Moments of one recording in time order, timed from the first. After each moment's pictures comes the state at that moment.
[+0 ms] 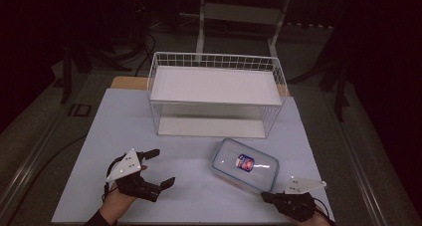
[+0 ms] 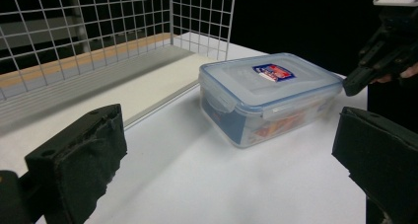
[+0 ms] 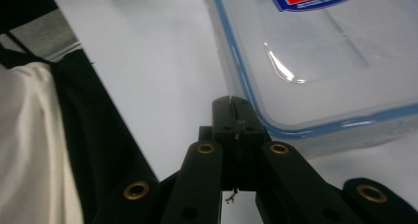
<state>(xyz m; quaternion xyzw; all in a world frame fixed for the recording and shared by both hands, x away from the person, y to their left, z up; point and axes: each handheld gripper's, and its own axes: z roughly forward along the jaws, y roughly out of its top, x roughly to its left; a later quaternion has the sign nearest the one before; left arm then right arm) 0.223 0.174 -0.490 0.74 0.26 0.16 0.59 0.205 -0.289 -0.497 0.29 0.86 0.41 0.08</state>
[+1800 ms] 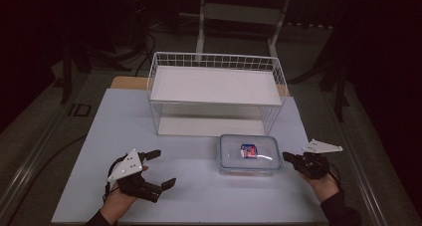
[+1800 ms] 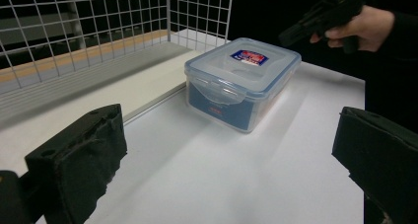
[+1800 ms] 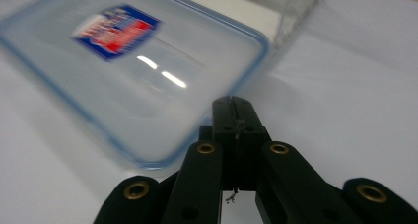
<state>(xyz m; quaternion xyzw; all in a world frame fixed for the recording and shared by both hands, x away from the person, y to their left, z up) 0.224 0.172 -0.493 0.75 0.26 0.16 0.59 0.299 -0.342 -0.483 0.39 0.81 0.39 0.19</state>
